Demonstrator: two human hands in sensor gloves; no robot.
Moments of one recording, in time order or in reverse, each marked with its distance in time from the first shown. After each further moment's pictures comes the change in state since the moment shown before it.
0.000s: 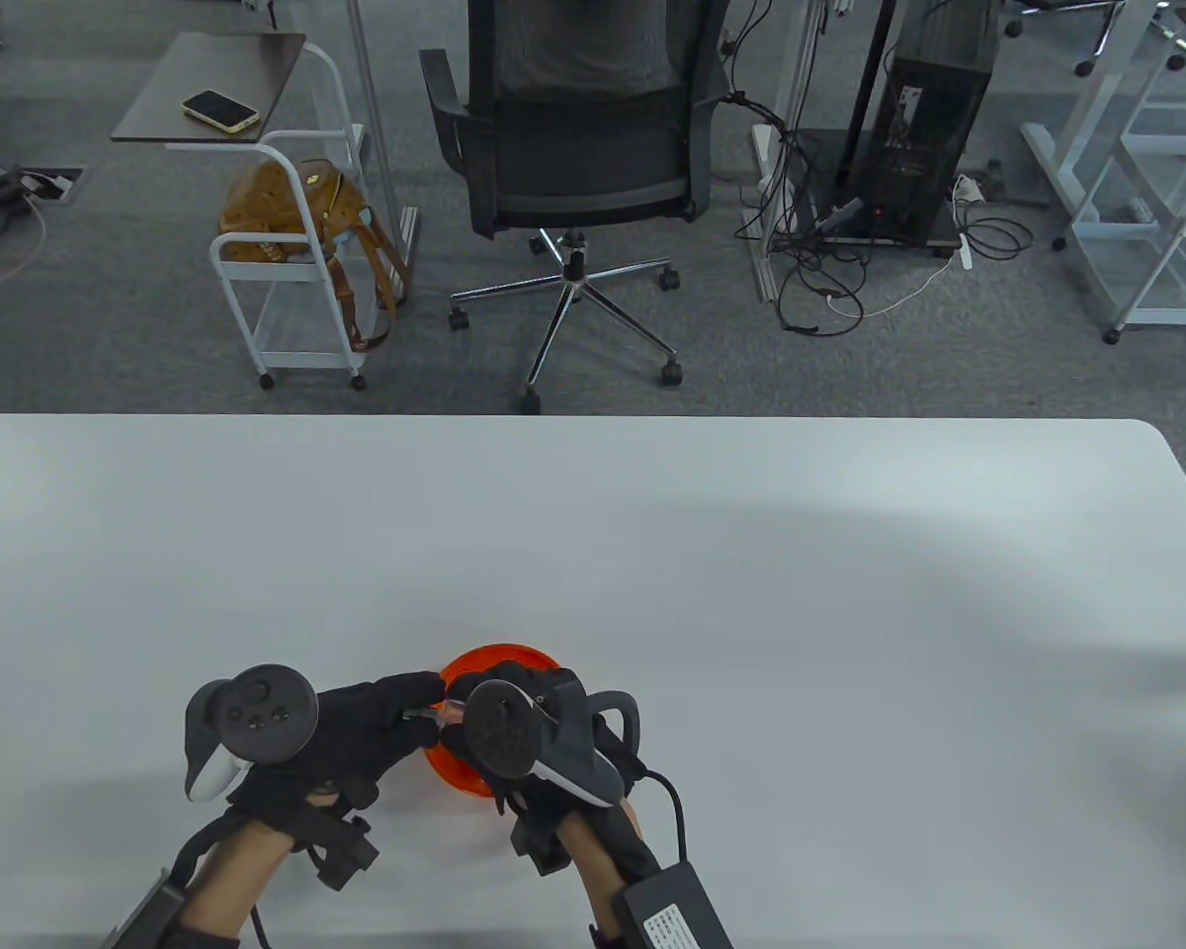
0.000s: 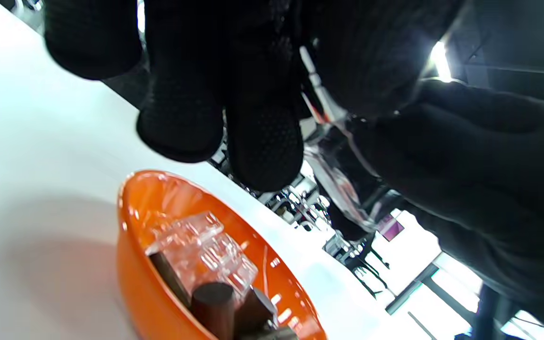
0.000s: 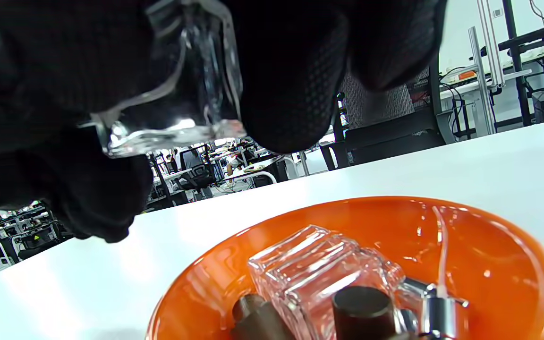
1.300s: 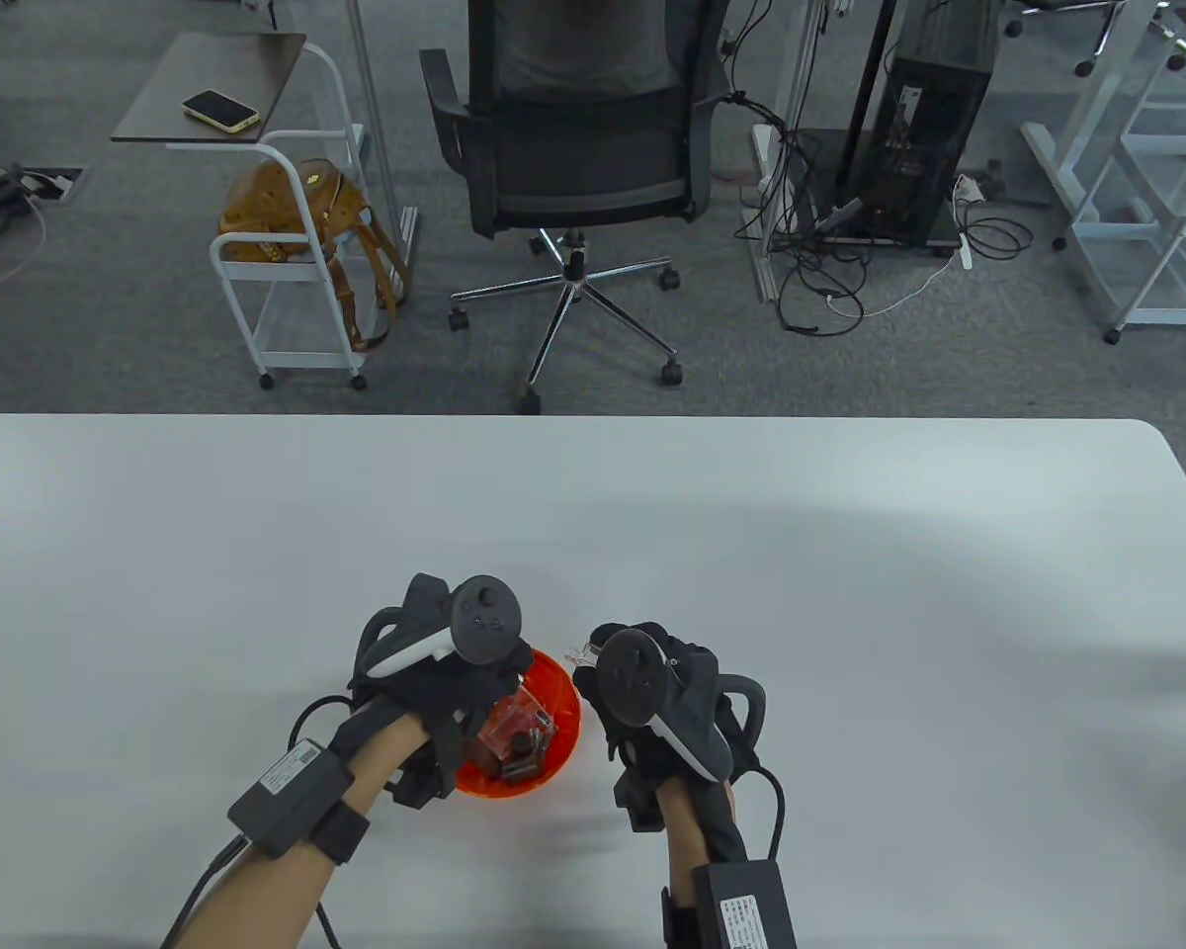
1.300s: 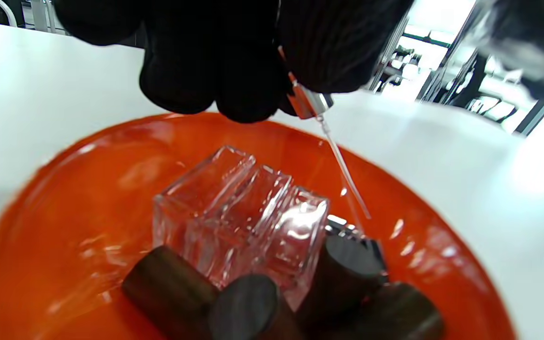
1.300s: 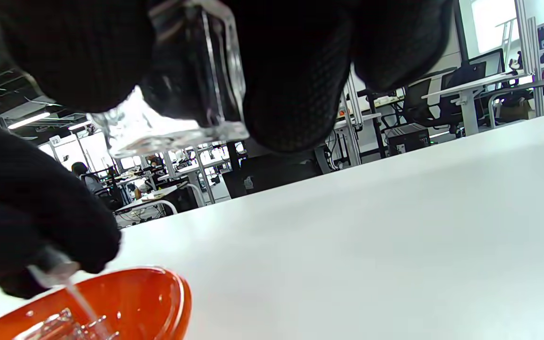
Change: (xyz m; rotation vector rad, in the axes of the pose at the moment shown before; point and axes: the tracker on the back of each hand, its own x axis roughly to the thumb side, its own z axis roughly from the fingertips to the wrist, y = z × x) left_hand 0.044 -0.066 -0.121 -0.406 0.231 -0.519; right_hand -0.095 -0.032 0.005 -0.074 0.311 0.079
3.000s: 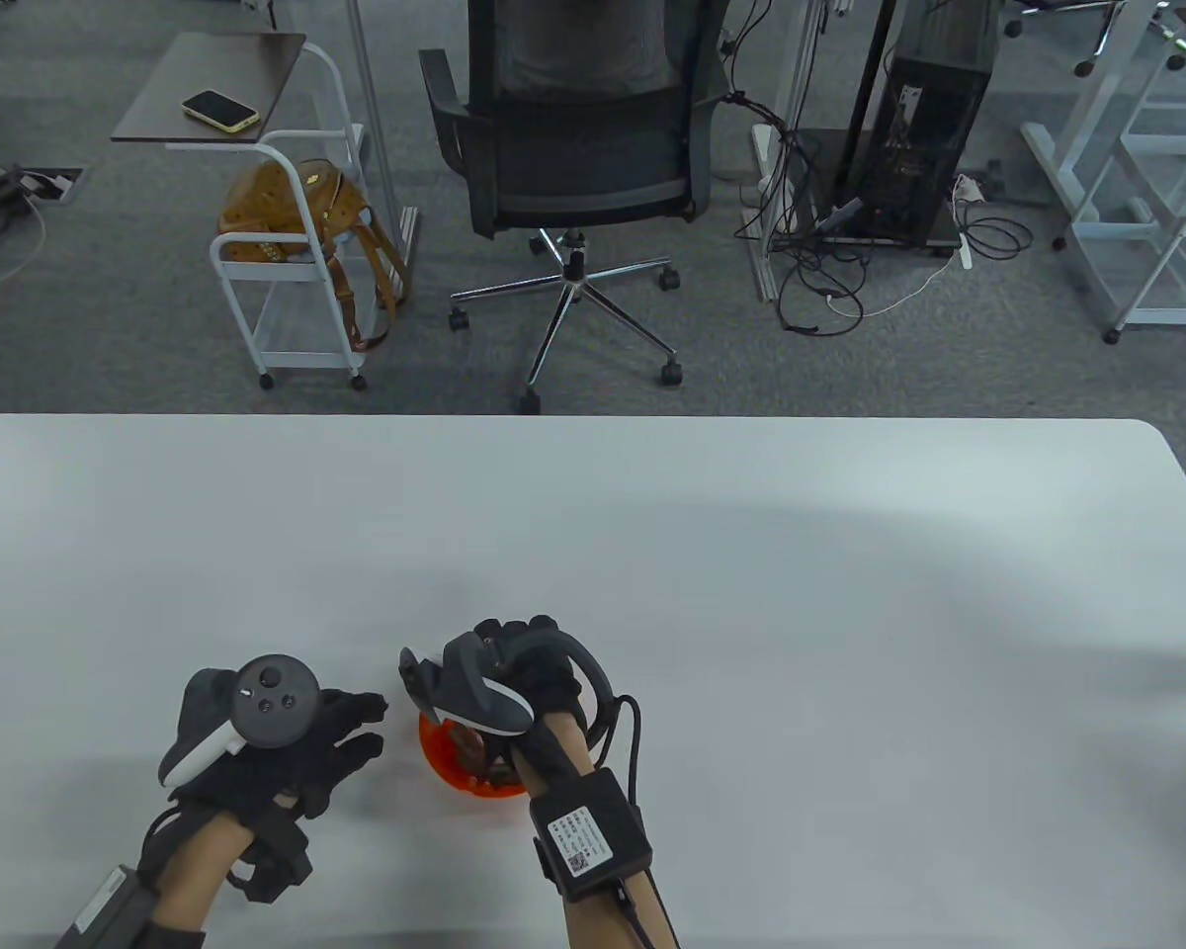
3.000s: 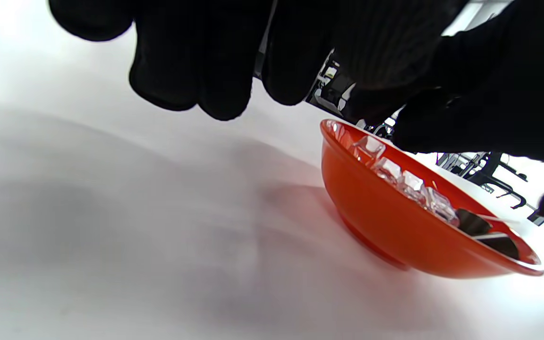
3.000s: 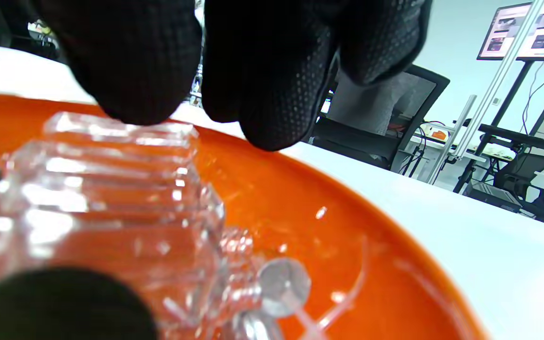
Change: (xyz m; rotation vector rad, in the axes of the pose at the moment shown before) left_hand -0.123 -0.035 0.114 0.167 0.038 0.267; right_hand 0.123 0.067 -0.026 0.145 -0.319 0.502
